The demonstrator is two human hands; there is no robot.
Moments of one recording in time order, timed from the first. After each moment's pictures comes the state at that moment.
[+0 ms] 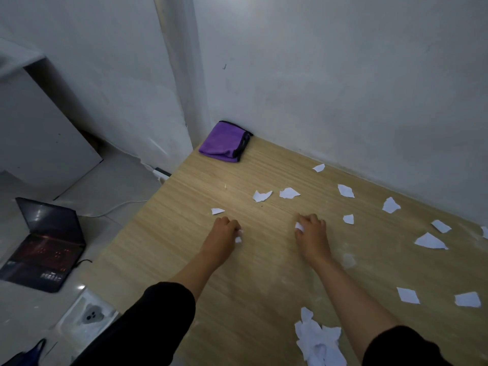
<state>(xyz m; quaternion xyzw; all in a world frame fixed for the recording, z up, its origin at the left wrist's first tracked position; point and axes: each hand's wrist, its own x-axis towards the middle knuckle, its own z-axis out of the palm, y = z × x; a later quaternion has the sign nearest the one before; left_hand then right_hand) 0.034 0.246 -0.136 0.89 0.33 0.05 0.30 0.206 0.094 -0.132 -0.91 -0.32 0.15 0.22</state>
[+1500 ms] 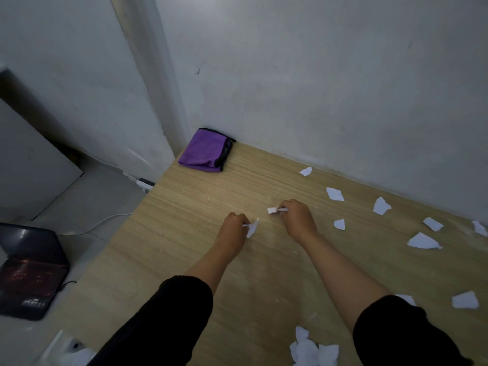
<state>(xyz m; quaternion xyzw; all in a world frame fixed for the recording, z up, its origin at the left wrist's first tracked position) 0.115 0.250 -0.125 0.84 0.38 0.01 0.38 0.259 0.147 -0.122 -0.89 -0.33 0.17 0.26</state>
